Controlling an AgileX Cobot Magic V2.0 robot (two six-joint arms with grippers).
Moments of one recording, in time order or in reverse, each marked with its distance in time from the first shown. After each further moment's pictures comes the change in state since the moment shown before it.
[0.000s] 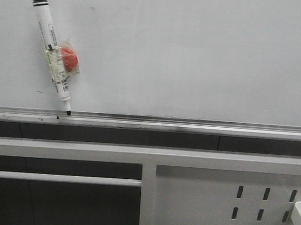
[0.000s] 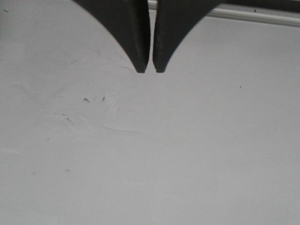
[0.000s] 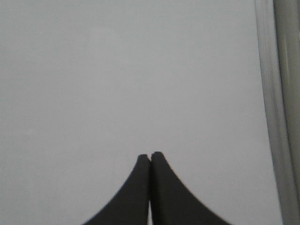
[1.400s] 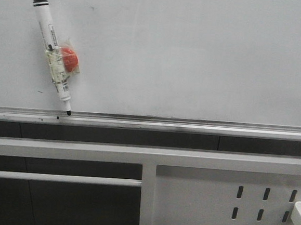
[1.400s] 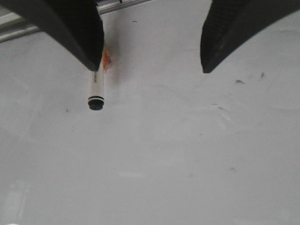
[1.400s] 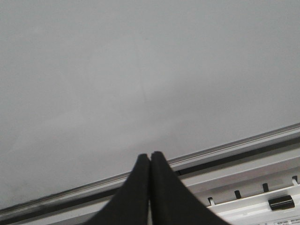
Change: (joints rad) left arm -0.518 0.539 -0.136 -0.075 -0.325 0.116; right arm 0.088 0.210 -0.235 0.134 0.526 0.059
